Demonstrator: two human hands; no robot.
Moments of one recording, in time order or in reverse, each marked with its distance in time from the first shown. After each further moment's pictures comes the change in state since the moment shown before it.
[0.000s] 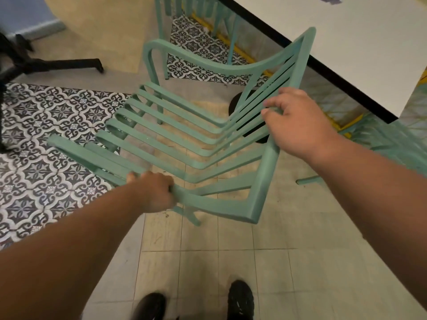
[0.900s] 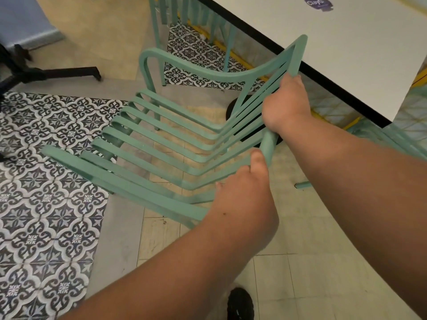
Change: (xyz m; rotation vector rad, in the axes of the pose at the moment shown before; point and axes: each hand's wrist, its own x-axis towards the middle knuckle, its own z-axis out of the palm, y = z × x) left_hand -0.103 0.195 -0.048 -0.493 0.310 0.240; right_hand 0.067 0.005 0.009 0.080 0.196 0.267
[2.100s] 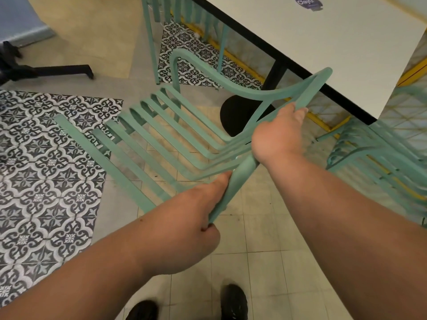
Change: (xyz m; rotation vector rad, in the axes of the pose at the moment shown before) left_hand -0.037 -0.073 -0.038 -0.058 -0.214 0.236; right_hand -0.070 0.021 0.002 0.184 0.038 0.275
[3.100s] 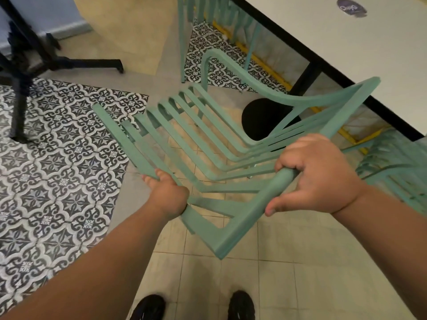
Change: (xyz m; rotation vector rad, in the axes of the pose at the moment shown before) left_hand 0.046 -0.139 0.010 -0.397 0.398 -0.858; right_hand -0.021 0.020 -0.031 -0.403 -0.442 -1.168
